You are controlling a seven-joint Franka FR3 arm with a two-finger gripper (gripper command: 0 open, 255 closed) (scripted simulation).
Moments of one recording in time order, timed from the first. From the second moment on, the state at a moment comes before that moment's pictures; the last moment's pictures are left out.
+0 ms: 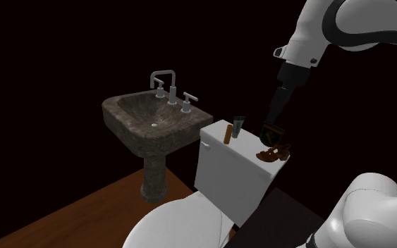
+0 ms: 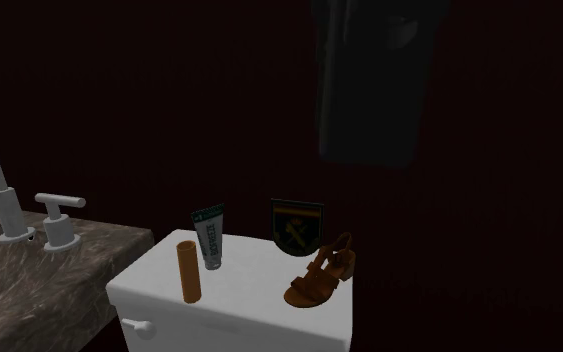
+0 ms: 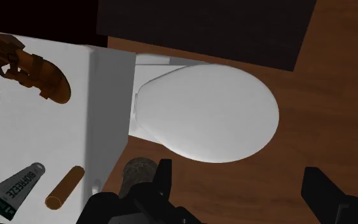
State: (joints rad) arm 0.02 -0.80 -0.03 -2.32 0.06 1.55 -0.17
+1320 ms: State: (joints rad) arm 0.02 -0.36 -0.35 -2.25 -0.08 1.94 -0.71
